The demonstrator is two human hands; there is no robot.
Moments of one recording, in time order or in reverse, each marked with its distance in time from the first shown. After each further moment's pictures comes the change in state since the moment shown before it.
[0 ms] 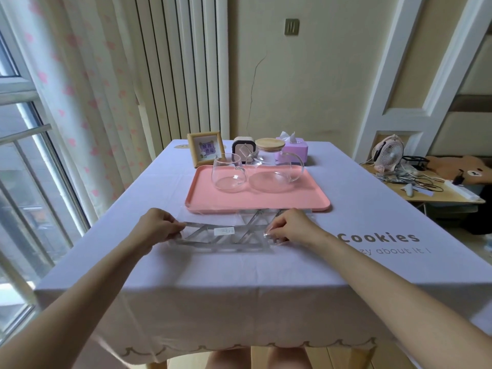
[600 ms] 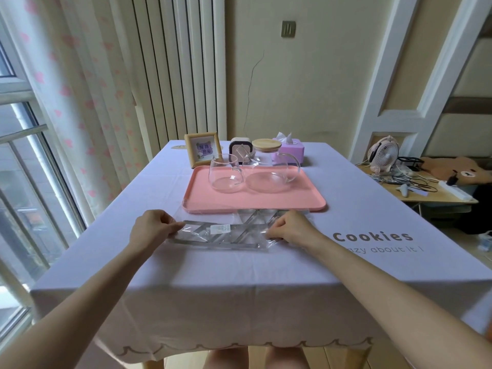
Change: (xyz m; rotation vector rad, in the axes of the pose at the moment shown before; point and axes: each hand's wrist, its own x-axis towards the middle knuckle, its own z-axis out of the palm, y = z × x) left_hand -0.004 -0.007 0.010 0.065 0.182 0.101; right_hand 0.000 0.010 0.003 -0.003 0.092 0.055
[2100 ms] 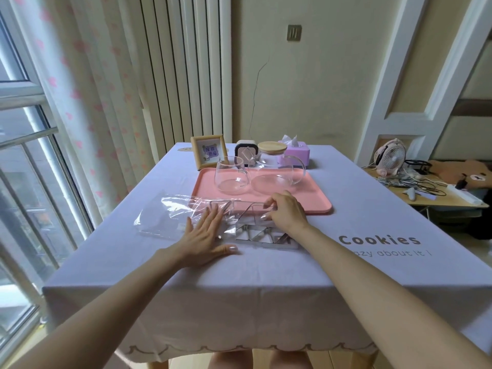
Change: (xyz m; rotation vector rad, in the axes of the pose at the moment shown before) left_hand -0.002 0.005 0.056 0.638 -0.446 0.530; right_hand 0.045 -0.017 0.010 -0.330 0.282 -0.197
